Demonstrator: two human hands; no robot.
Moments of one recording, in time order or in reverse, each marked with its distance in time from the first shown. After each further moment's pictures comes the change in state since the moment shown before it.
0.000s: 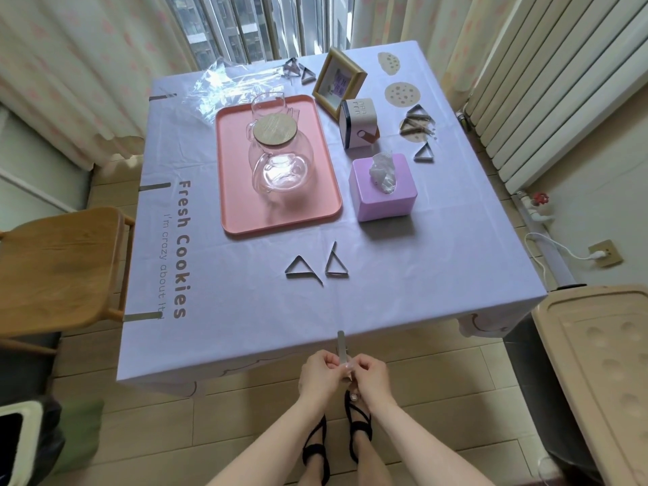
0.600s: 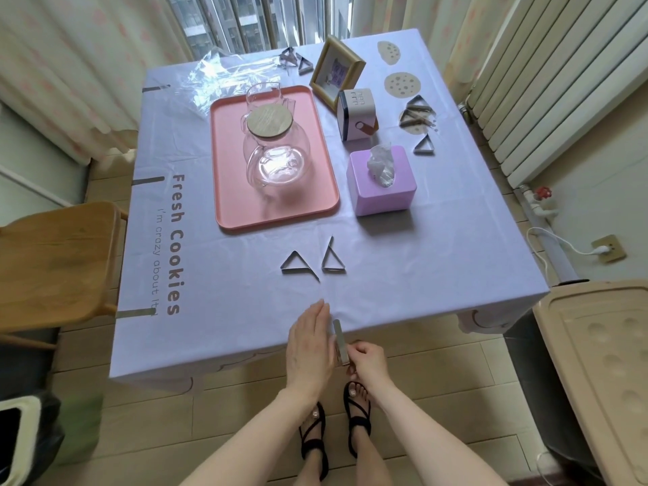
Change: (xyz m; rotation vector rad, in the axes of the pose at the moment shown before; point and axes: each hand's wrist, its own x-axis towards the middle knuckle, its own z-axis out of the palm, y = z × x) left_hand 0.022 -0.004 -0.006 0.619 0.453 0.755; right_hand 0.020 -0.012 -0.001 -0.015 -0.018 0.018
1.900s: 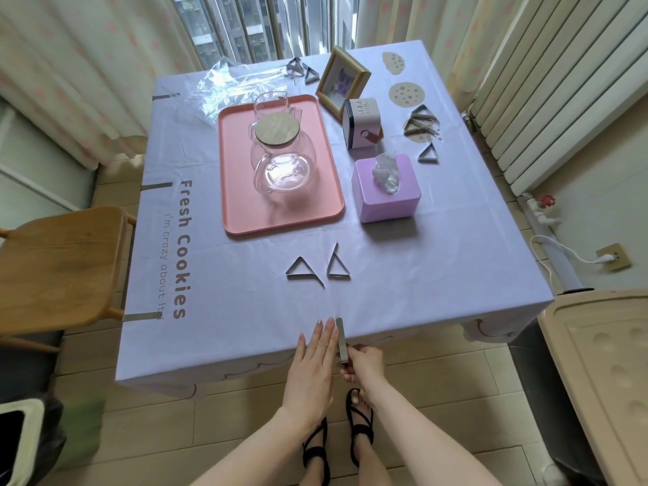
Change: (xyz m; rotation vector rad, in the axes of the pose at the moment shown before) left_hand -0.028 -0.013 -0.005 0.179 -0.329 0.194; right_hand 0.001 -0.015 0.015 0.185 0.043 0.190
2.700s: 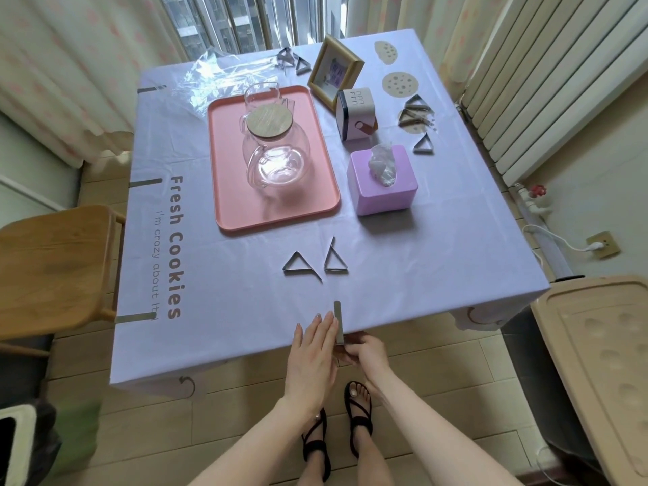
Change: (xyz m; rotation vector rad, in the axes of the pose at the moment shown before) left_hand 0.015 -0.003 -0.006 0.000 0.101 -0.005; right_hand -0.009 -0.008 -0.006 0.183 -0.186 -0.085
